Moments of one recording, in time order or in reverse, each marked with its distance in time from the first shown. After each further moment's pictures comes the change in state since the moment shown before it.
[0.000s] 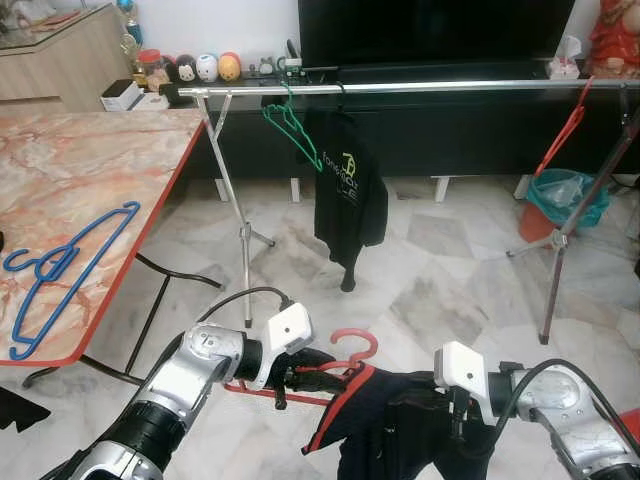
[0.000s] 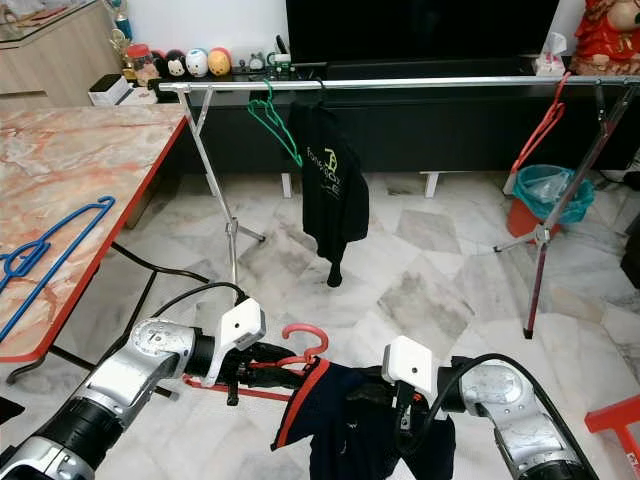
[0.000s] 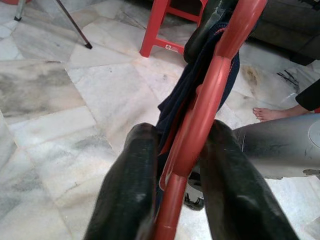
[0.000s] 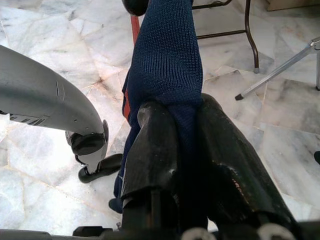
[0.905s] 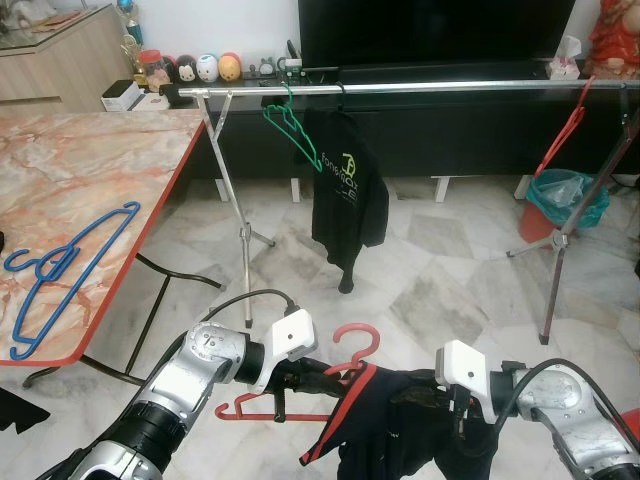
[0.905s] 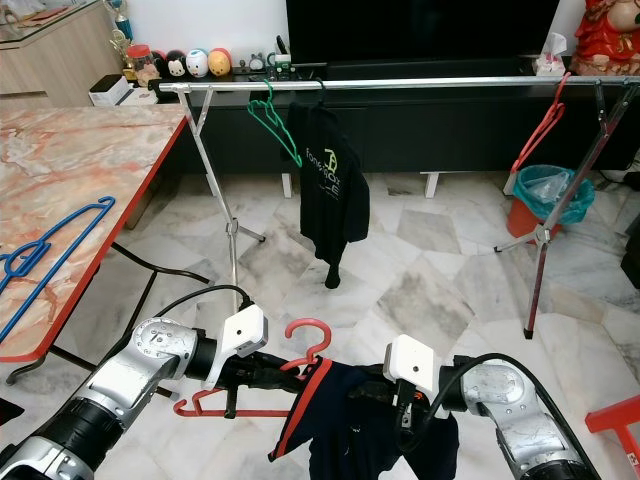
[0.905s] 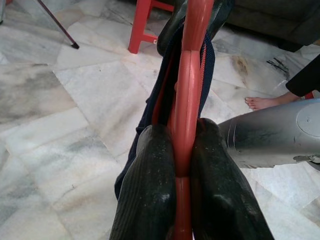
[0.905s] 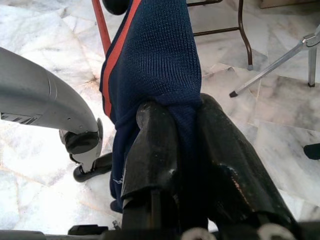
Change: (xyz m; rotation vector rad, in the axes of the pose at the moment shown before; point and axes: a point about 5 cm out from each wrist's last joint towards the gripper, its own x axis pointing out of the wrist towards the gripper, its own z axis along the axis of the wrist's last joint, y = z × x) left arm 0.002 -0.004 0.001 0.045 0.025 -0.048; right arm -0.001 -0.002 -0.001 -0.004 0.015 -0.027
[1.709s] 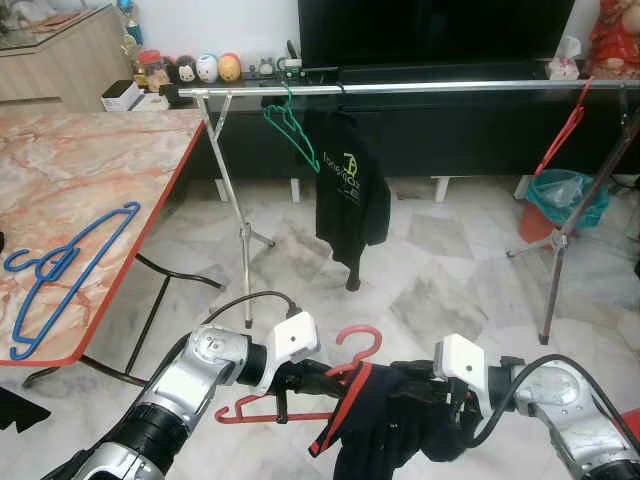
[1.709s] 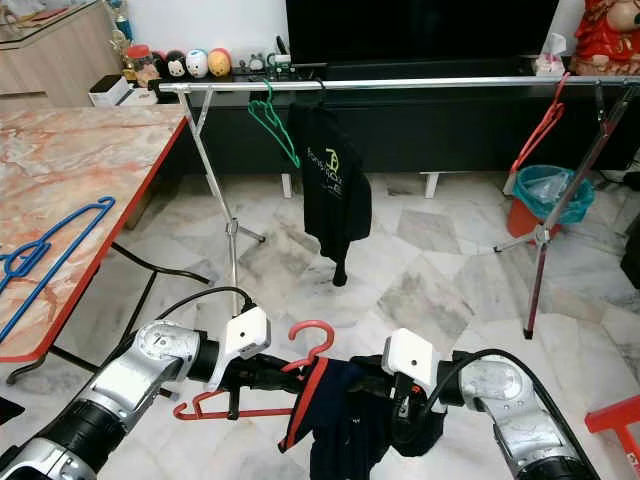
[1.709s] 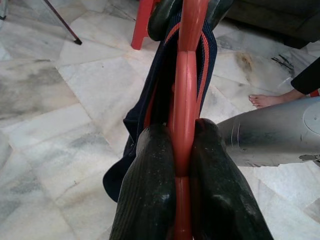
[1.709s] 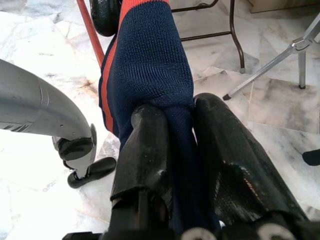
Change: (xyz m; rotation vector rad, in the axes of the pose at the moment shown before) left arm 0.004 -0.001 -0.002 0.001 0.009 0.015; right arm 0.000 -0.004 0.004 0.002 -0.018 -0.019
